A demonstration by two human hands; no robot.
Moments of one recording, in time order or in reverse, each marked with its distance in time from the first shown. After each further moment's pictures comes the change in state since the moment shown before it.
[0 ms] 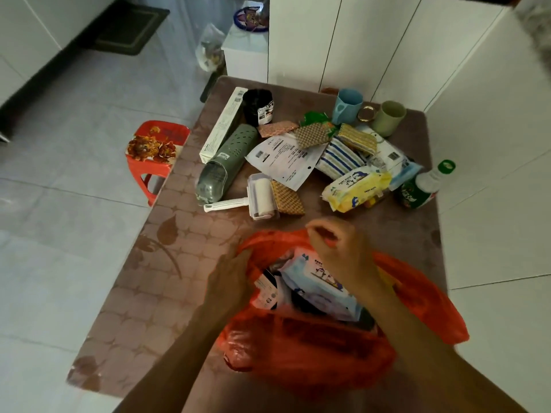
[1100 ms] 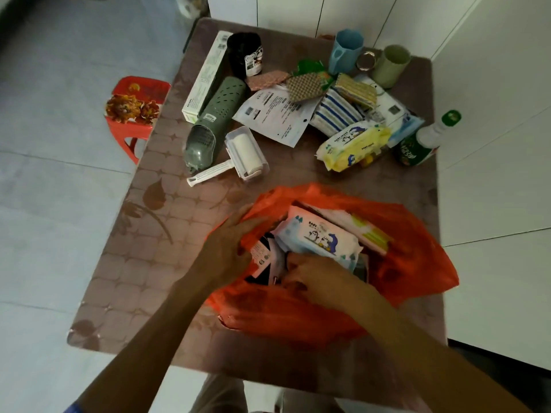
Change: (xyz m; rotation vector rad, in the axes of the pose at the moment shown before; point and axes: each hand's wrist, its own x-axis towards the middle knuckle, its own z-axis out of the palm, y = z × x) left_hand -0.015 0.001 -0.009 -0.212 -0.048 0.298; right_hand -0.079 0.029 0.033 -0.455 -0.841 -0.230
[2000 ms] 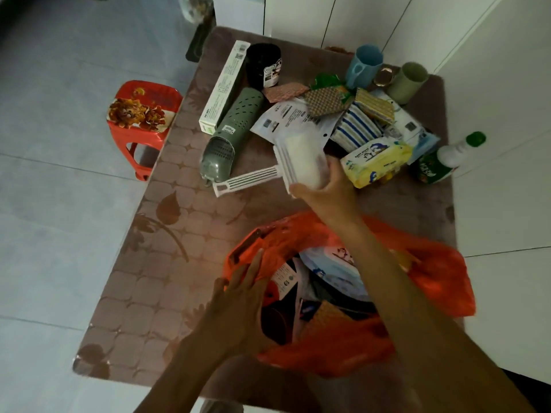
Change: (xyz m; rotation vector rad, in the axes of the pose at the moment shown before) left_hand -0.045 -0.029 0.006 0.390 -0.323 -0.066; right_hand 0.122 0.014 -0.095 0.758 0.758 0.562
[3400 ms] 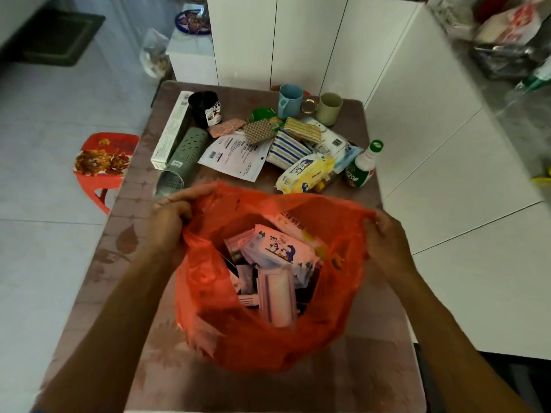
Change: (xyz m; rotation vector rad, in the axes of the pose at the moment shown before) left_hand 0.047 0.062 -0.139 -1.650 0.486 -0.125; right_hand -0.110 0.076 -0.190 0.000 0.261 0.215
